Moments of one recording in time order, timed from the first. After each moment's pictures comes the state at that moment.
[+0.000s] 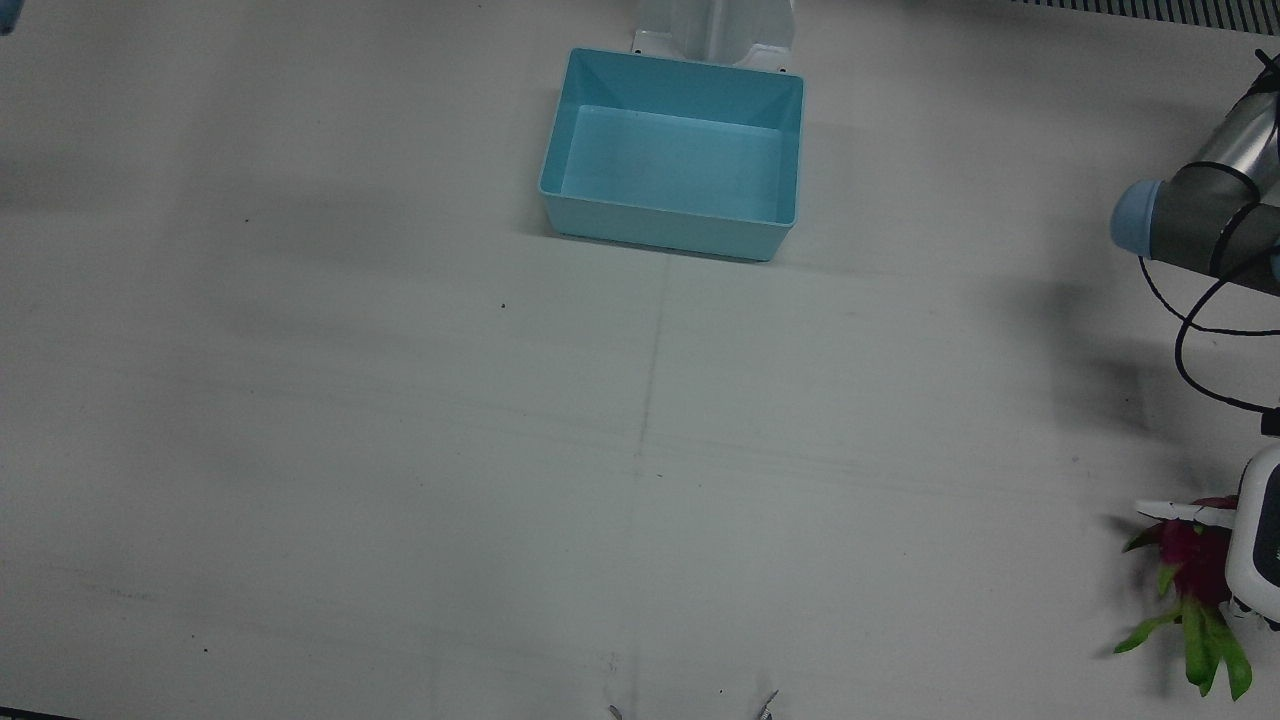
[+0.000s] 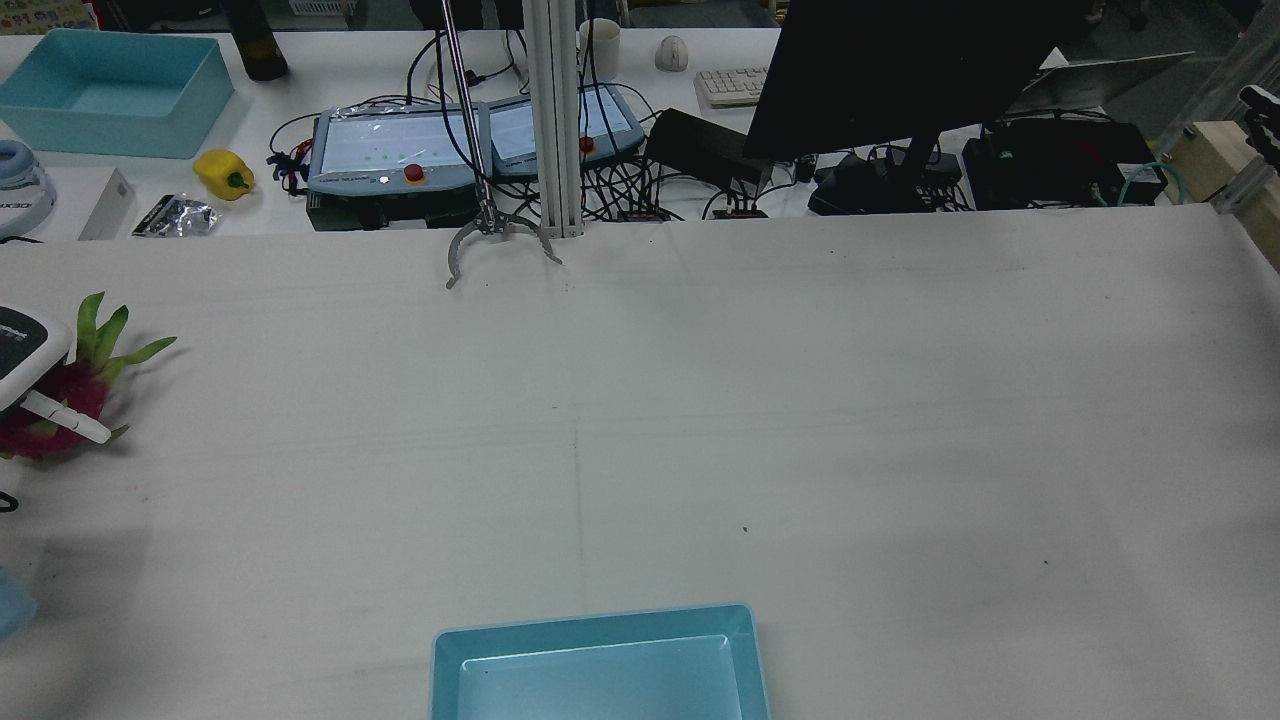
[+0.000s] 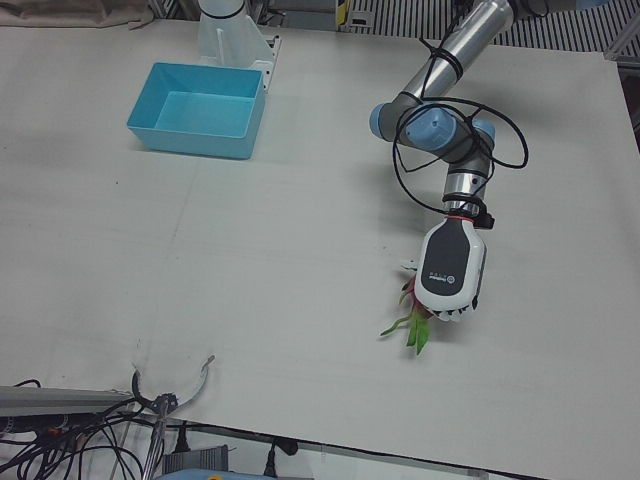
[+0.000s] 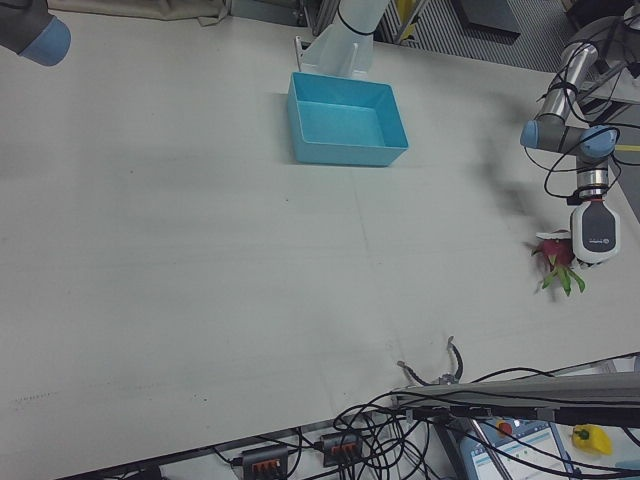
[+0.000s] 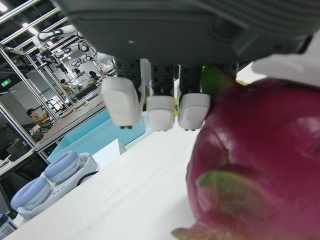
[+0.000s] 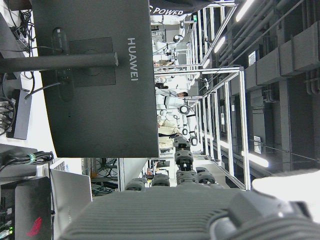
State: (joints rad) left arm -0.94 -1.78 -1.56 0.37 1.23 2.09; right arm 1.44 -1.54 1.61 -3.20 -1.45 0.08
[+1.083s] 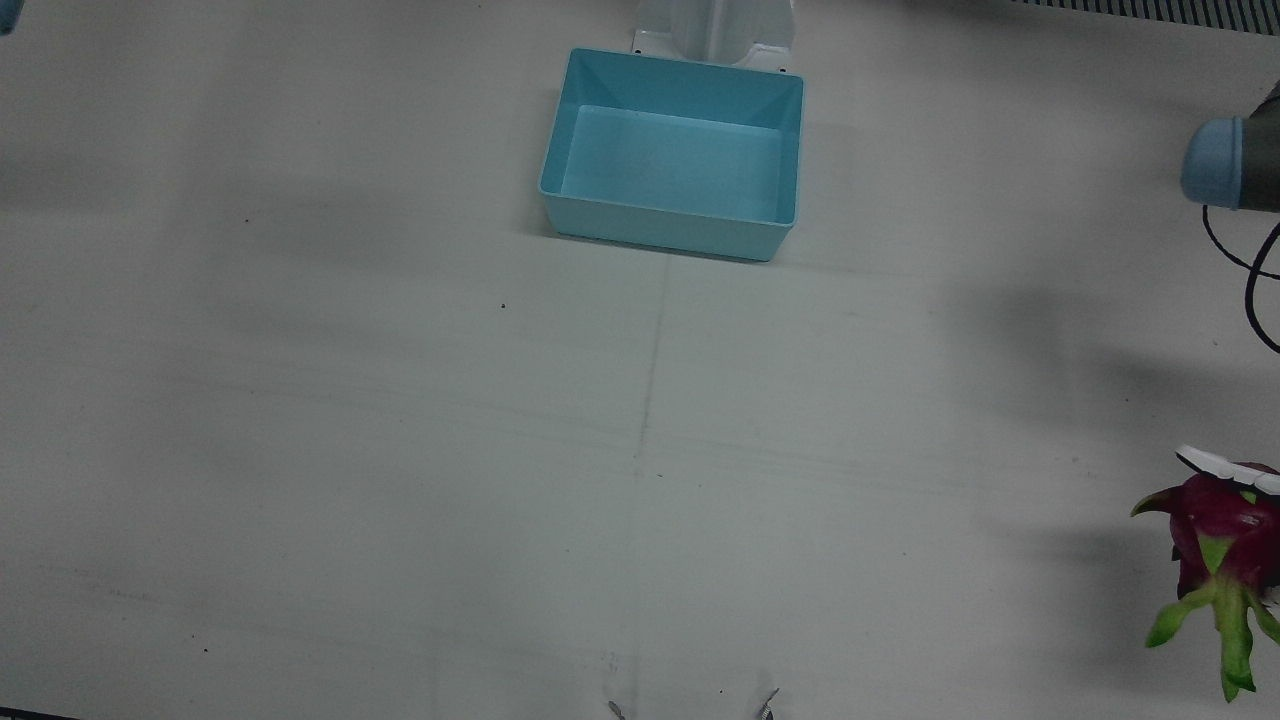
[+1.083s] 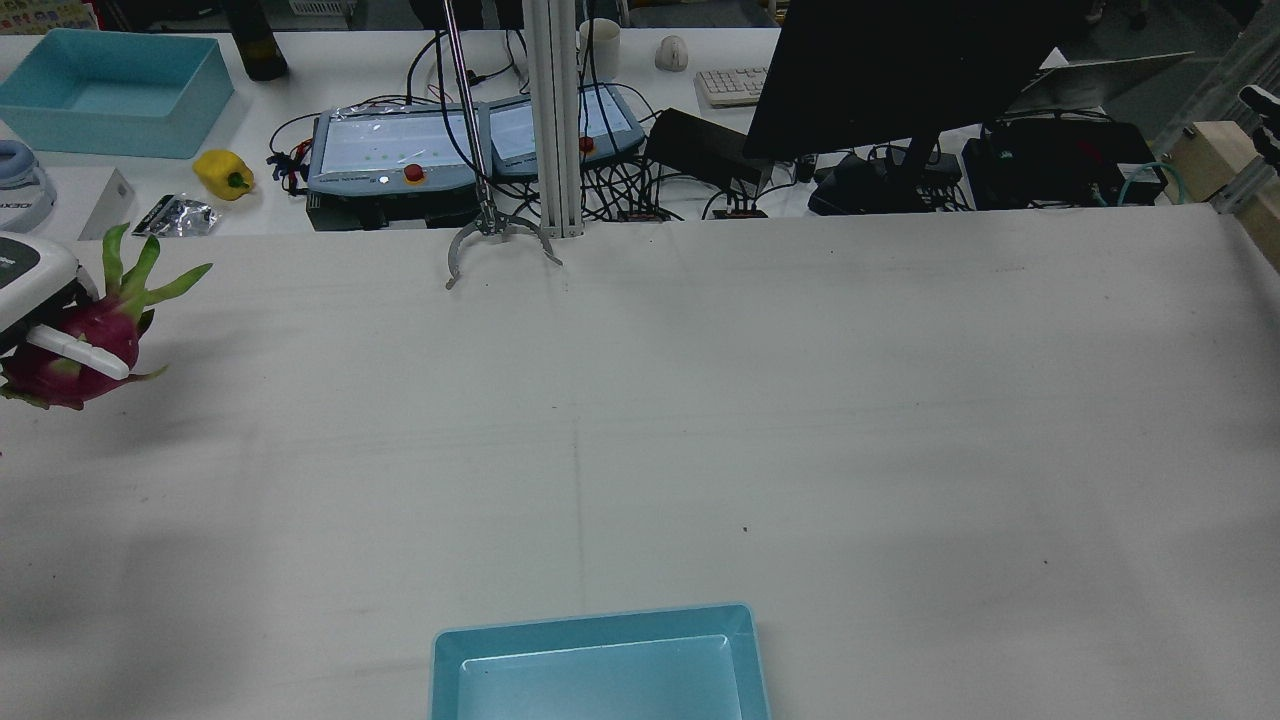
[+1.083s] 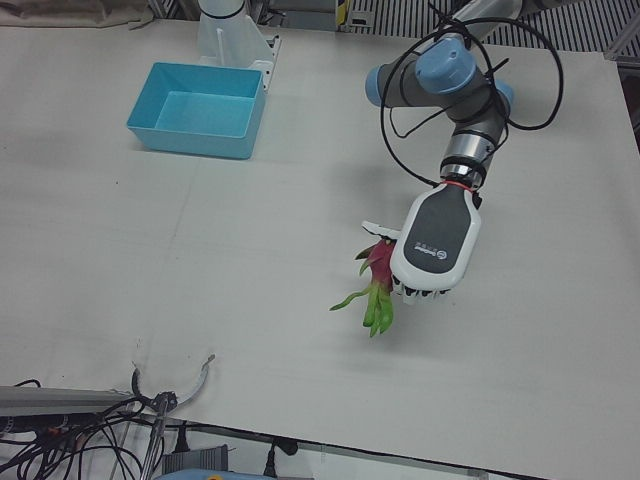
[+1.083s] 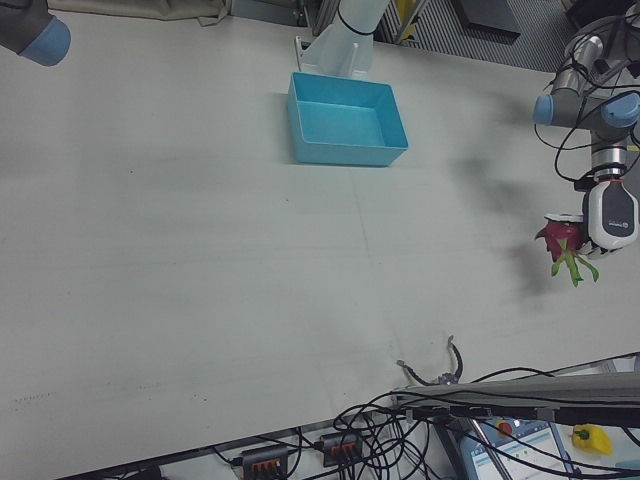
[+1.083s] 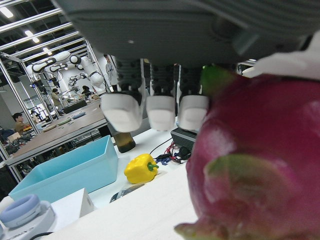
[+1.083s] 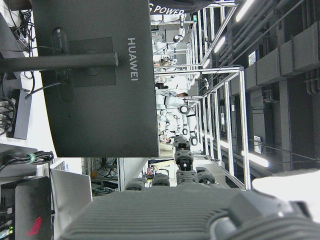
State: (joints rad) left arm -1.13 -1.77 -1.78 0.36 1.49 1.73; right arm 1.44 -1.54 1.61 -3.20 -1.45 0.08
